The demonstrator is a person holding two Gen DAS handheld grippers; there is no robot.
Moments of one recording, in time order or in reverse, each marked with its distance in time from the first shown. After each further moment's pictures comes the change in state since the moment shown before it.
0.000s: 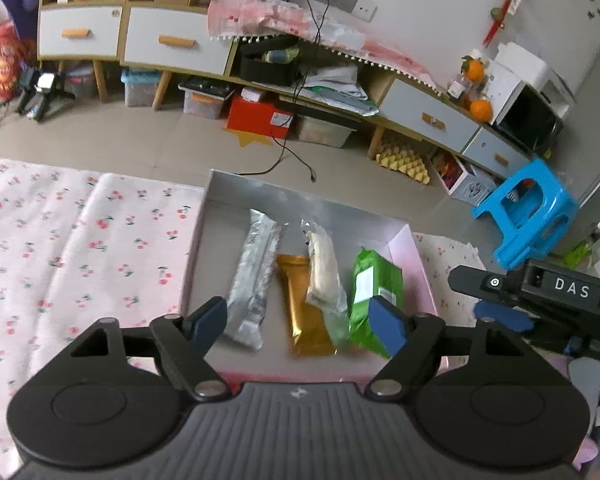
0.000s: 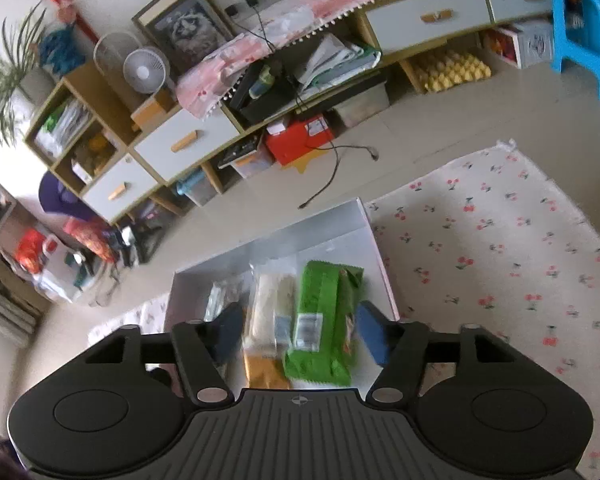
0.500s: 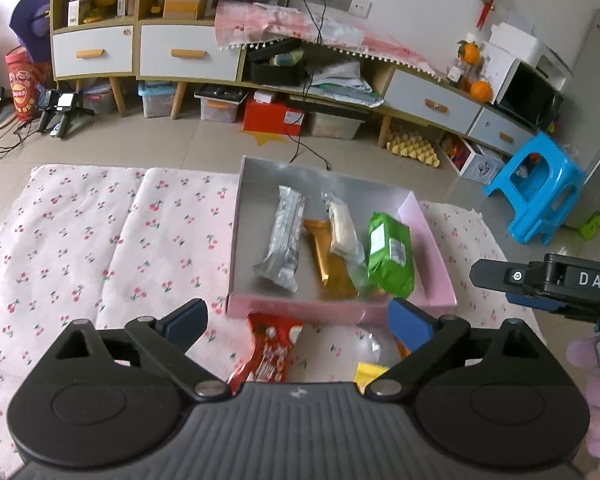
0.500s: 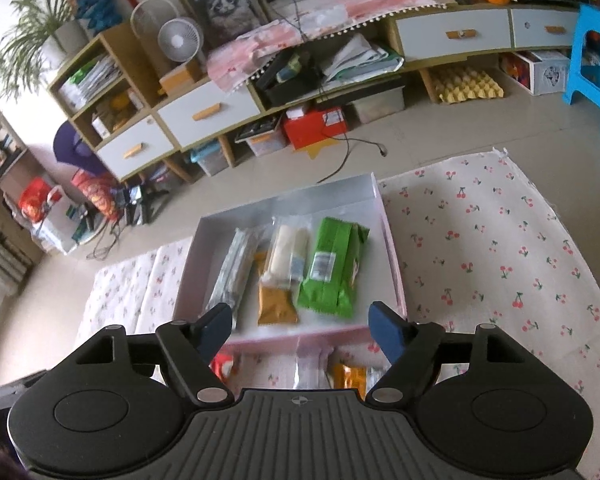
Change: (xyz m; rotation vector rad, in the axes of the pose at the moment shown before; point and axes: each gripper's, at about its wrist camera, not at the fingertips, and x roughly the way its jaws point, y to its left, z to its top) left arm -0.042 0.001 -0.028 0.074 0.008 0.065; right arm -0.053 0.024 -0.041 -0.134 0.031 -0.013
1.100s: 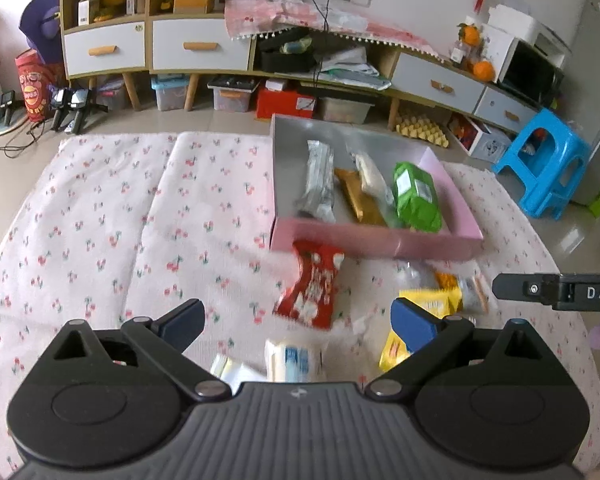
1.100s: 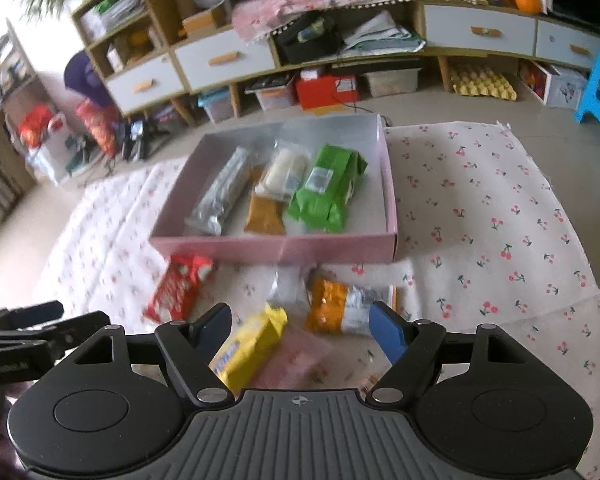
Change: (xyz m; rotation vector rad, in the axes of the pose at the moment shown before) left arm -0.018 0.024 -0.058 0.048 -0.002 0.031; right arm -0.001 0.003 -0.063 -0.178 0.081 -0.050
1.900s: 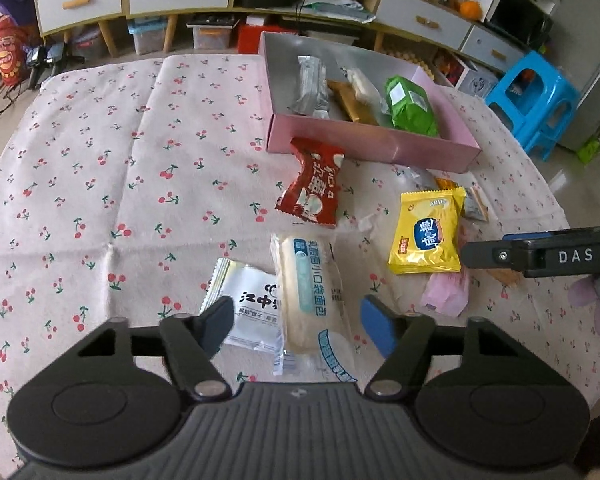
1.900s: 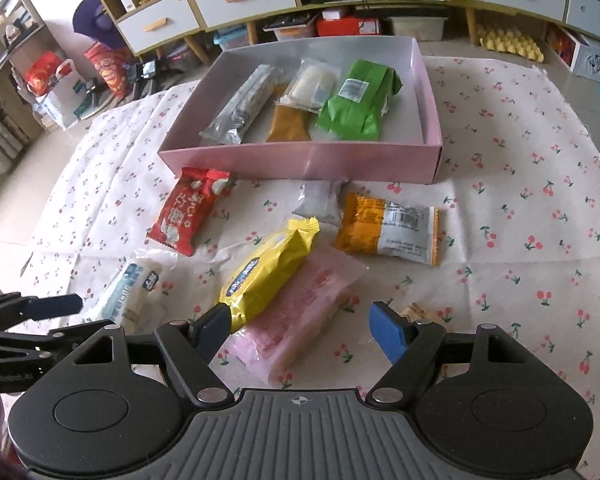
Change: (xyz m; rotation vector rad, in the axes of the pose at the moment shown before) left arm 0.006 0.014 -0.033 0.043 0.190 -0.053; right arm 0.030 0.016 -0.031 -0.029 0.165 0.032
